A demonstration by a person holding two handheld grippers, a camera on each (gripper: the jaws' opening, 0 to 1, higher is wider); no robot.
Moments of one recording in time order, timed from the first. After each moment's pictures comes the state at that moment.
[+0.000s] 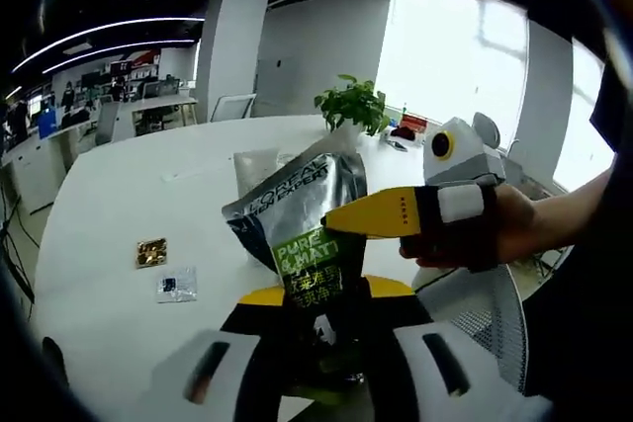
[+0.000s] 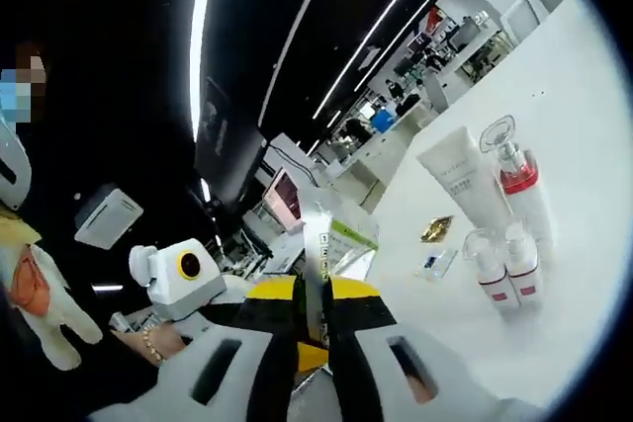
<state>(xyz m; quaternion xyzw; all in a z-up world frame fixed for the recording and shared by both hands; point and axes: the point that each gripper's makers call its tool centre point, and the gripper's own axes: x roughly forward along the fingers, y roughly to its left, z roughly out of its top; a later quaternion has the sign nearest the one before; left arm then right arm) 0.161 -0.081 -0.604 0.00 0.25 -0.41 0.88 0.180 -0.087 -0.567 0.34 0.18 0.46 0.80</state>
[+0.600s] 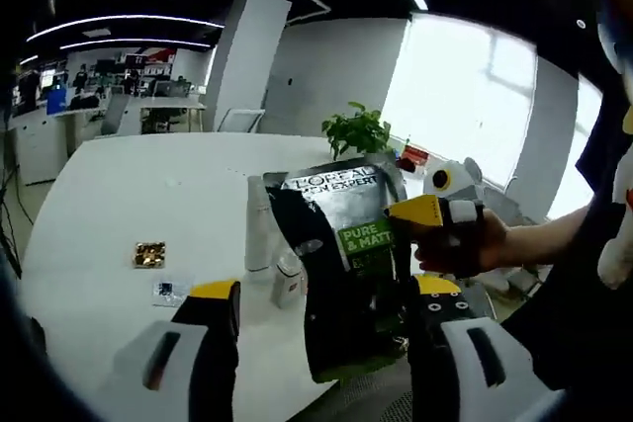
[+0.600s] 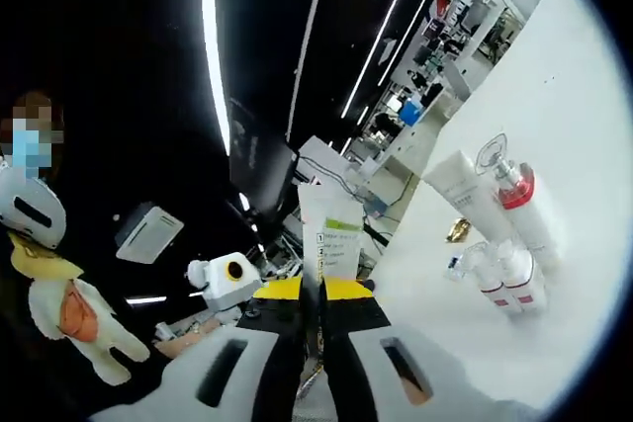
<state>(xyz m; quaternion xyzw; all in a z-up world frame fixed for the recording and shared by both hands) 0.165 -0.065 -0.576 -0.10 0.25 -0.44 0.86 0.176 -0.117 -0.532 0.40 0.16 0.54 0.73</state>
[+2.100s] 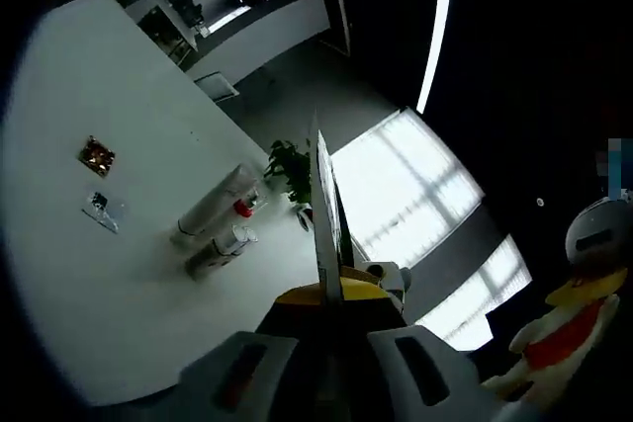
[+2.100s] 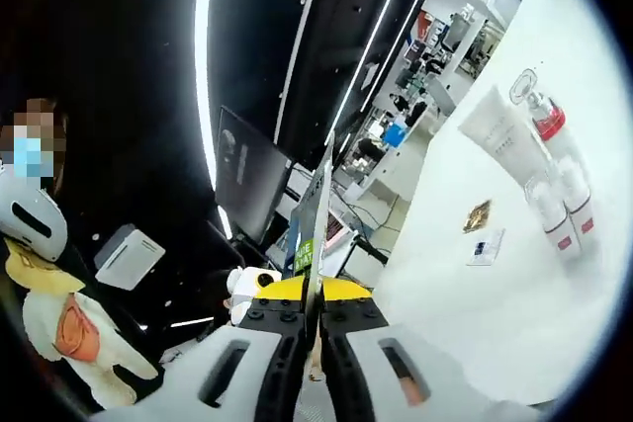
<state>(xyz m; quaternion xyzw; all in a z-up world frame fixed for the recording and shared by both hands) 0.141 -0.023 -0.551 -0.38 0.27 -0.49 0.74 0.156 -0.043 -0.546 0.43 0.15 0.42 0.79</state>
